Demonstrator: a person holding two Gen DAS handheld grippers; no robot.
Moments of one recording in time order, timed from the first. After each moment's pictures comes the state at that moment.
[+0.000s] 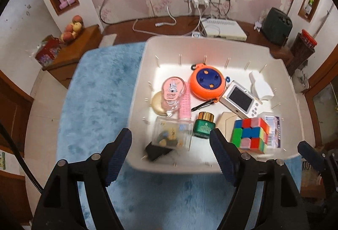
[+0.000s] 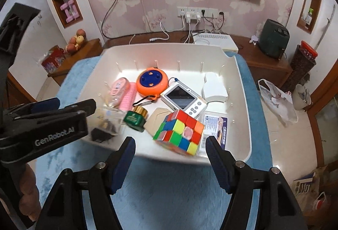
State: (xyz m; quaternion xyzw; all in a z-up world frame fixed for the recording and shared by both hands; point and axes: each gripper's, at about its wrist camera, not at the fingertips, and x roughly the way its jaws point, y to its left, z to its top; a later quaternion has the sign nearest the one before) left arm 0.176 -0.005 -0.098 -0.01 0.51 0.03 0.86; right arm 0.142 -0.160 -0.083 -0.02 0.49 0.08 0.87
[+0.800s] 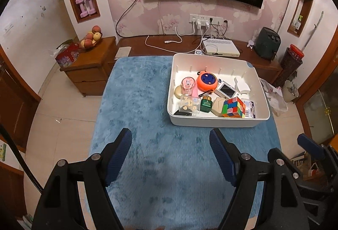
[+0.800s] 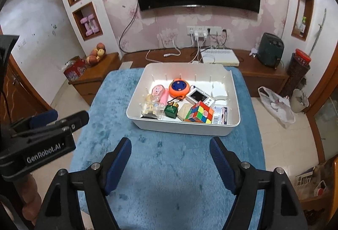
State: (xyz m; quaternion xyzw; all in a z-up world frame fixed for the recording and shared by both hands) left arm 0.035 0.039 0.004 -0.03 0.46 0.03 0.88; right arm 0.015 -0.135 0.027 0.00 0.44 0.10 0.89
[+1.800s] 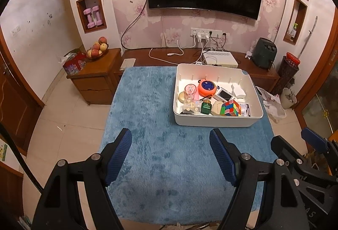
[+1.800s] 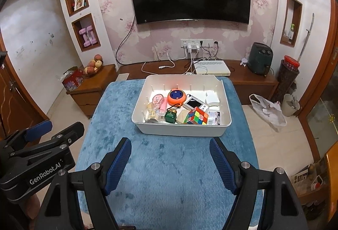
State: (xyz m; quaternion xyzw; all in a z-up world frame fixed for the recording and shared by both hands) left arm -0.019 0.045 0.029 -0.03 0.42 0.04 0.91; right arm -0.028 -0.120 0.053 0.00 0.41 0.07 0.91
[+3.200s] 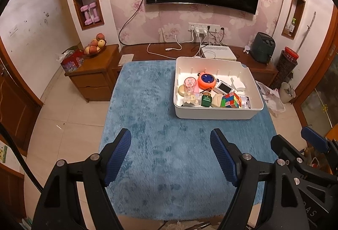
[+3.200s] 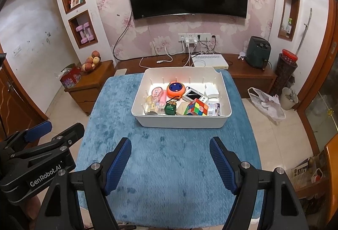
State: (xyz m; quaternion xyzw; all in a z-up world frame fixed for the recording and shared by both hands) left arm -0.031 0.045 0.019 -0.02 0.43 0.03 0.90; right arm -0.037 -0.124 0.046 0.01 0.43 0.06 0.90
